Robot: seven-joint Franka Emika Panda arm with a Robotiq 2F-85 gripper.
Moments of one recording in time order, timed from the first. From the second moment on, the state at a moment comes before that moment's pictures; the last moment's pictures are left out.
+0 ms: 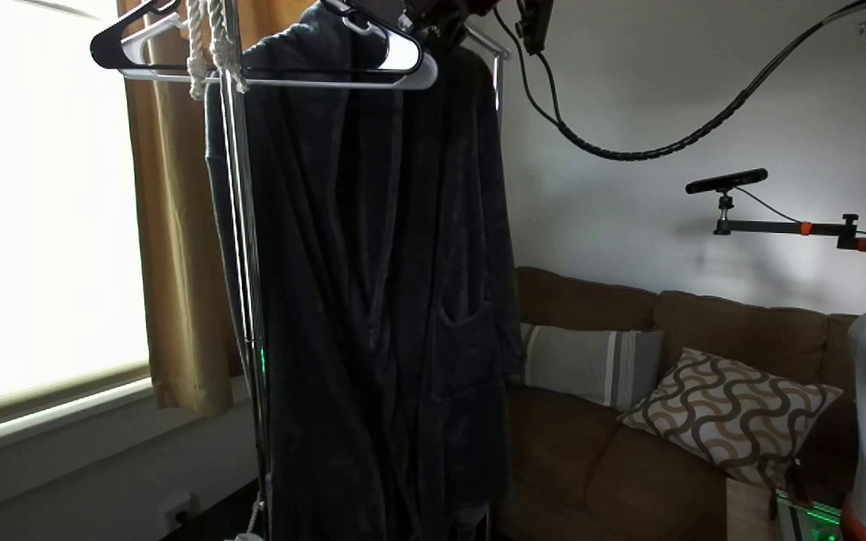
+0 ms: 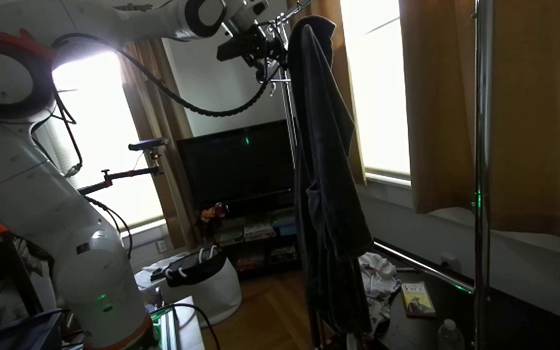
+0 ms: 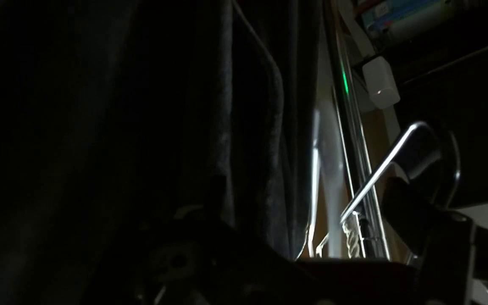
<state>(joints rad) 0.19 -0.34 0.03 -1.73 0.24 2.17 -0.26</state>
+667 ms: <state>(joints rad) 0.18 -0.32 0.08 -1.68 0.20 2.10 -0.24</state>
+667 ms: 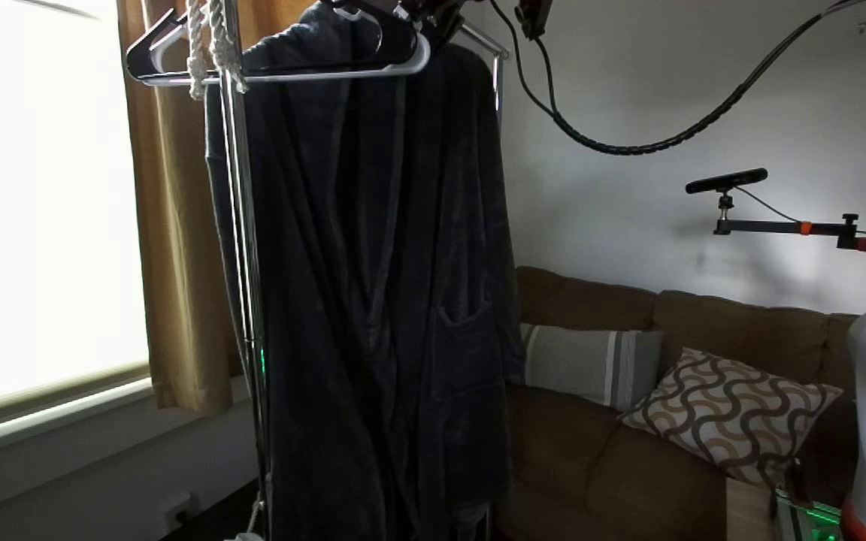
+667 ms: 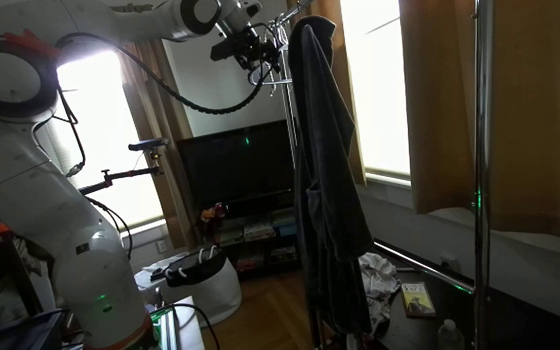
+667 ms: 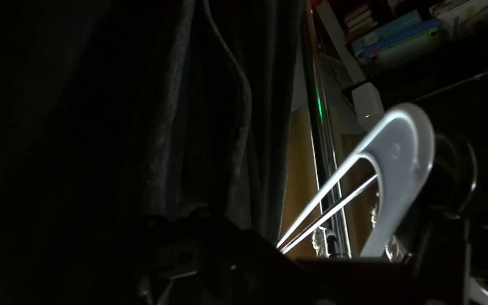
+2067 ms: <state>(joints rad) 0.18 -0.39 0.11 -1.66 0.16 2.31 -0.26</state>
